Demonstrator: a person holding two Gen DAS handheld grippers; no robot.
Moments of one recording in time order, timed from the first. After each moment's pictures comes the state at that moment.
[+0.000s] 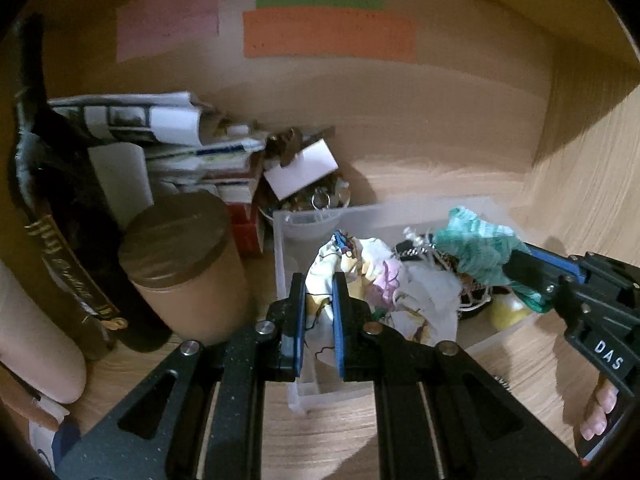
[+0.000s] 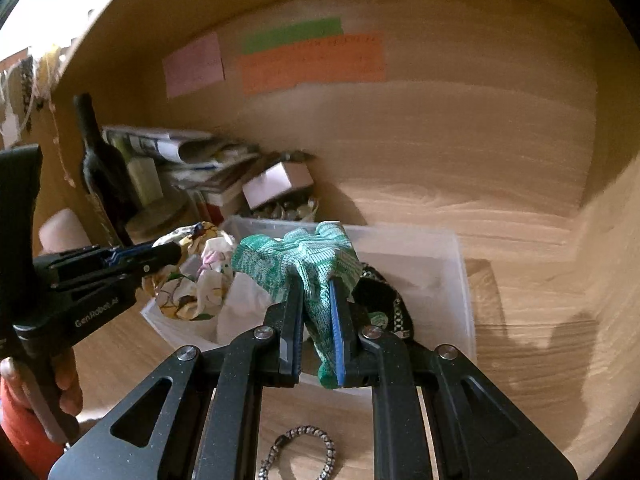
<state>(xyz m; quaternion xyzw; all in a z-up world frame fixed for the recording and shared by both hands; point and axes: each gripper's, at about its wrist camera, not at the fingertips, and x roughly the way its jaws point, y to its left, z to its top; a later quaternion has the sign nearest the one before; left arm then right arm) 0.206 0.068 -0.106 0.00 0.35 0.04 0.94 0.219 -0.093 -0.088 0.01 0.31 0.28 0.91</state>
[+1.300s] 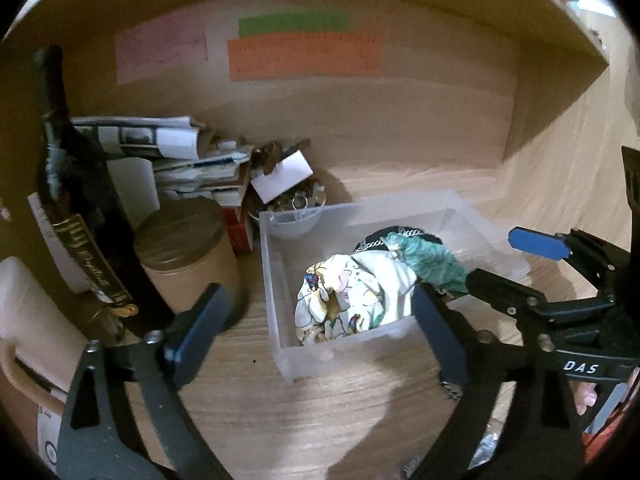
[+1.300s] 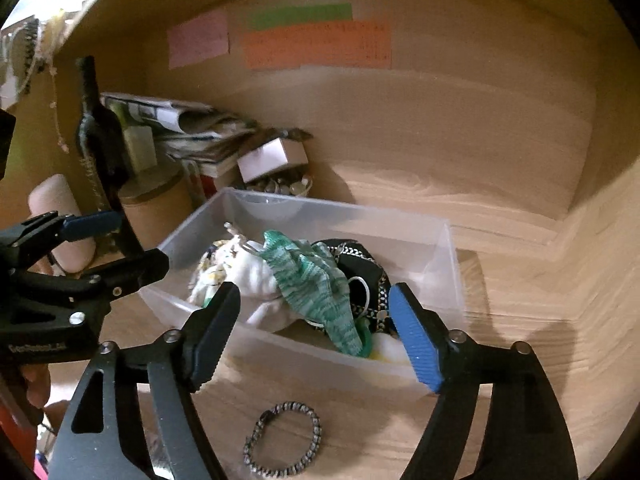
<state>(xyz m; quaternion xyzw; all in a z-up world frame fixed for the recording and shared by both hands) 0.162 0.056 -0.081 0.01 0.33 0.01 0.94 0.208 -0.096 -0.093 -0.03 0.31 0.26 0.91</state>
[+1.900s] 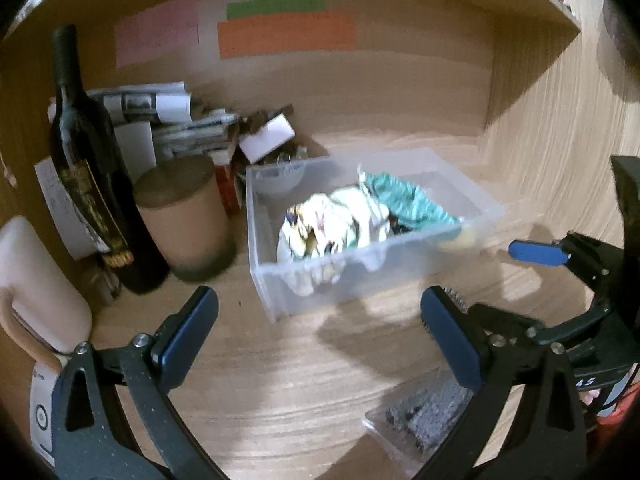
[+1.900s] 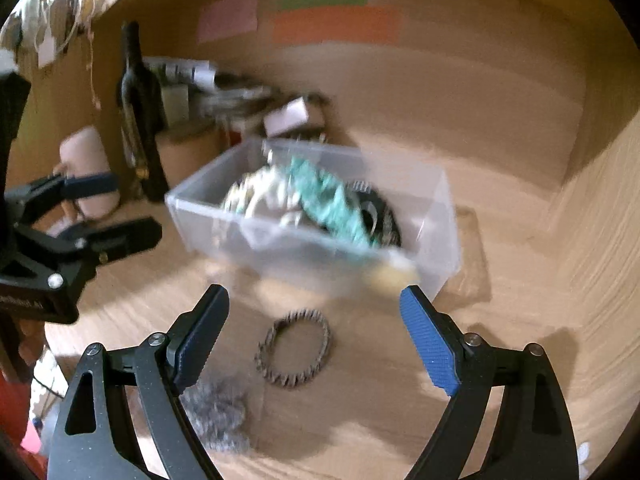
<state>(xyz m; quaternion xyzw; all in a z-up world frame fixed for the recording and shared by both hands) 0.125 0.040 -0.105 0.02 0.36 0.00 0.93 0.159 -0.110 -0.122 -0.06 0.35 0.28 0.89</state>
